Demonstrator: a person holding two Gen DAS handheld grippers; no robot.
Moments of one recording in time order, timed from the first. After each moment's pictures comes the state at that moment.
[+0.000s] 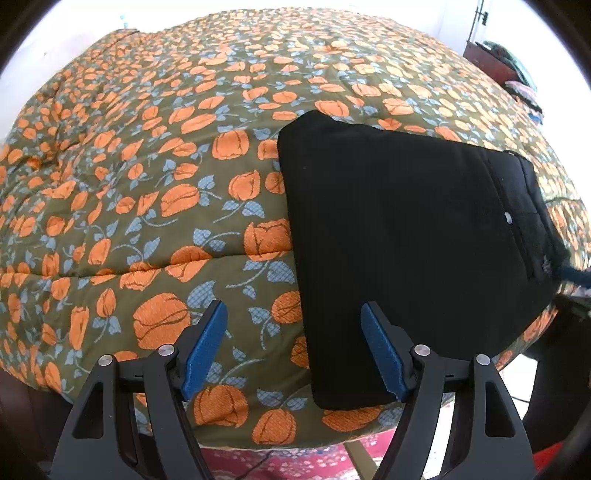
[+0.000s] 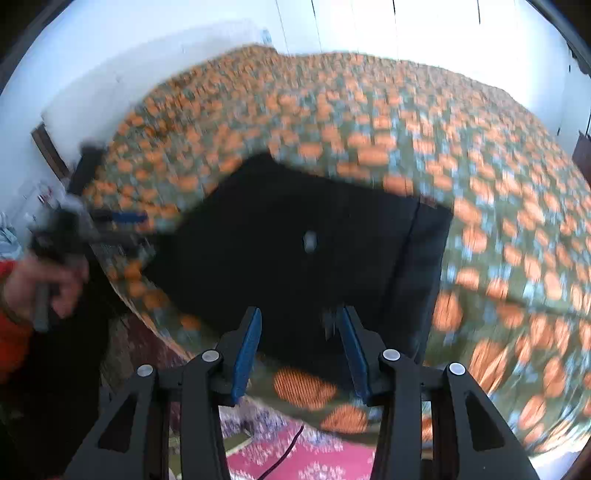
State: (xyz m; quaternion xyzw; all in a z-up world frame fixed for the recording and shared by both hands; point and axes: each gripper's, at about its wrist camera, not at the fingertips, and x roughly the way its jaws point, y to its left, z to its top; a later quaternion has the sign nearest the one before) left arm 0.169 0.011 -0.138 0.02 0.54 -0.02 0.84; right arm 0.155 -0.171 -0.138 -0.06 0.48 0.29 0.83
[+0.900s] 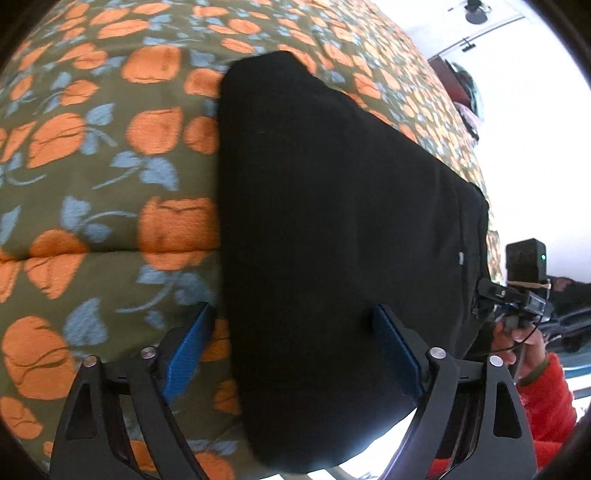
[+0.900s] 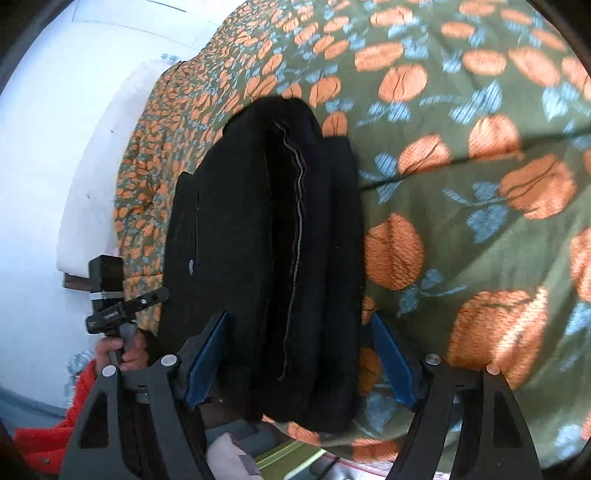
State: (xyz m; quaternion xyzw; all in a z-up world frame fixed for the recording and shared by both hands) left arm 0.228 0.020 -0.191 -0.19 0.61 -0.20 0.74; right arm 0.251 -0.267 -0.227 0.26 0.61 0.29 0.69
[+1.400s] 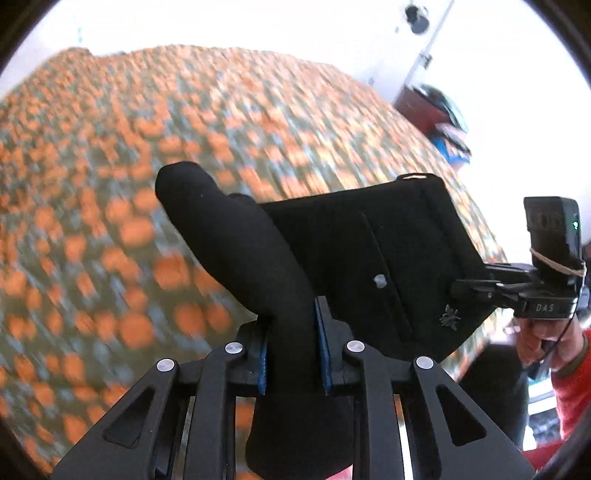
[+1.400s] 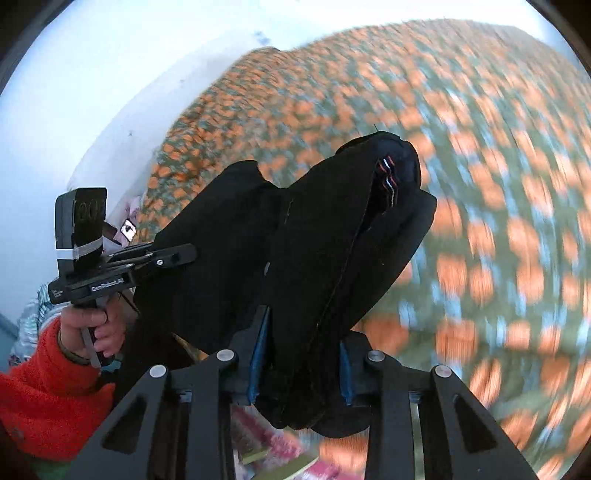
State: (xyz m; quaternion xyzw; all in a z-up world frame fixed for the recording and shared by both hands) left arm 0.258 0.019 -0.030 -0.07 0.47 -0.17 0.87; right arm 0.271 -0.151 -0.086 0.08 0.51 0.38 0.77
